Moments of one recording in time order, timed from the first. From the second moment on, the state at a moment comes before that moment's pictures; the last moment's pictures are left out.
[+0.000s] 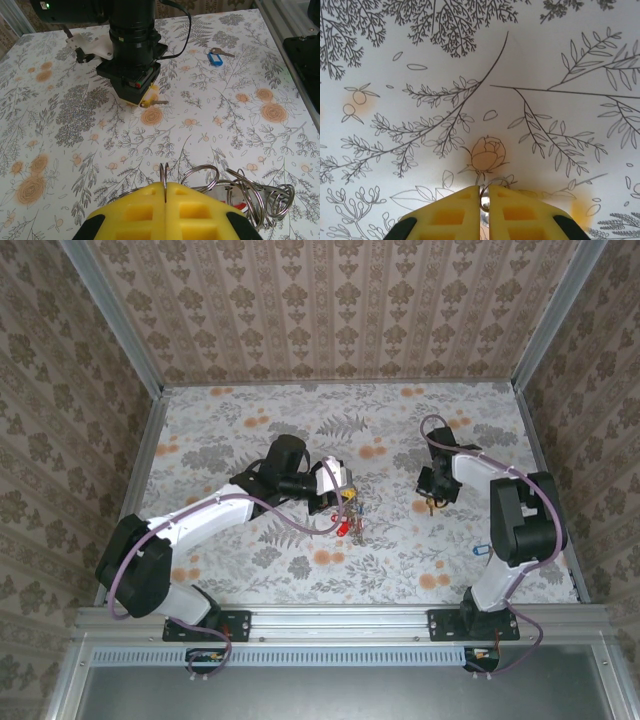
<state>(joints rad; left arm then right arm) -0.75 1.45 0.95 -0.08 0.68 0.56 0.11 1.72 1.01 -0.64 0.02 0.55</state>
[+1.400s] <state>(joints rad) -0.75 1.45 0.95 -0.09 0.68 0.56 0.15 1.62 1.01 -0.69 0.06 0.33</state>
